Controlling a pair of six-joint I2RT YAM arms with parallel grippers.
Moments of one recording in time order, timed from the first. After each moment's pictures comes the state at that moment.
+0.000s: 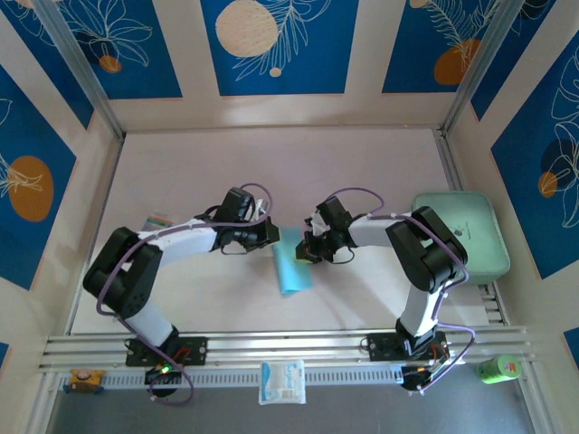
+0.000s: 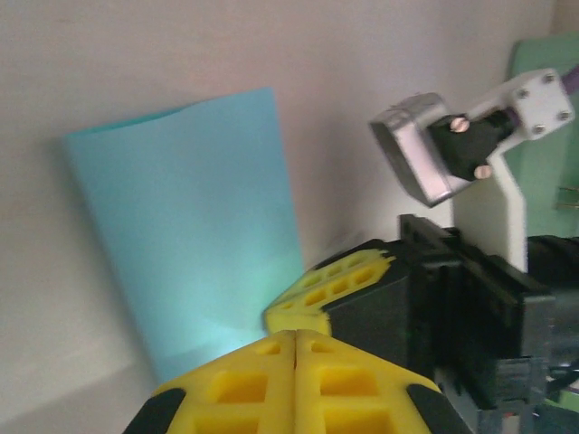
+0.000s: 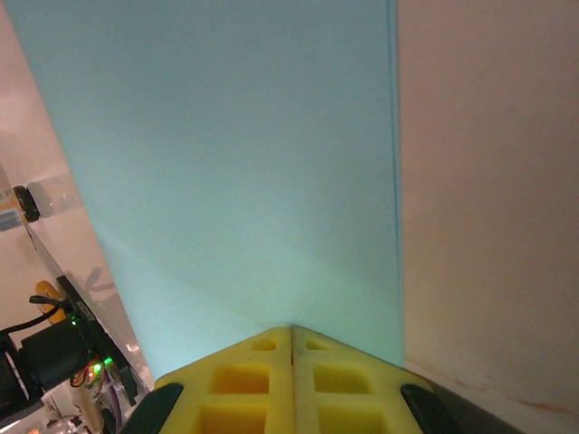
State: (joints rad) left arm -0.57 1.64 0.85 -0.07 0.54 -0.83; right arm 0.54 1.80 0.84 -0.18 -0.66 0.68
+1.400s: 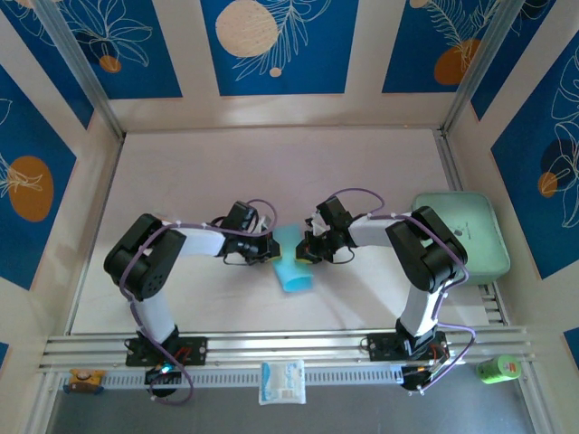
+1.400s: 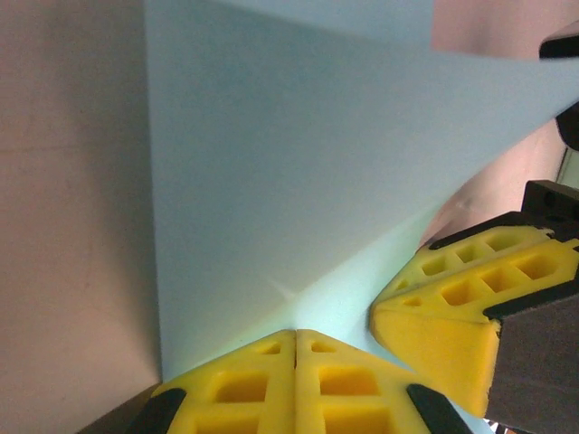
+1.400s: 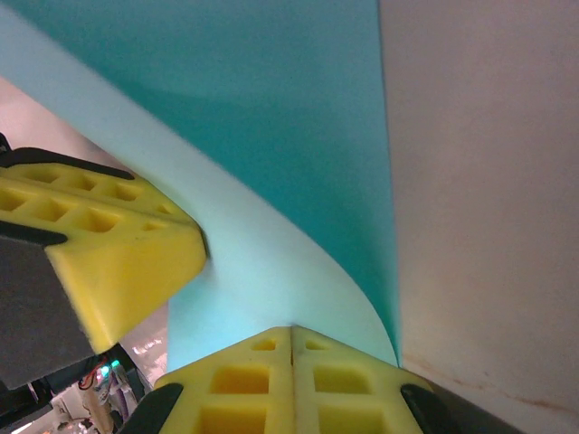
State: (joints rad) left arm -0.57 1.79 0.80 0.01 0.60 -0.80; right arm 0.54 1.80 0.84 -0.18 -0.66 0.70
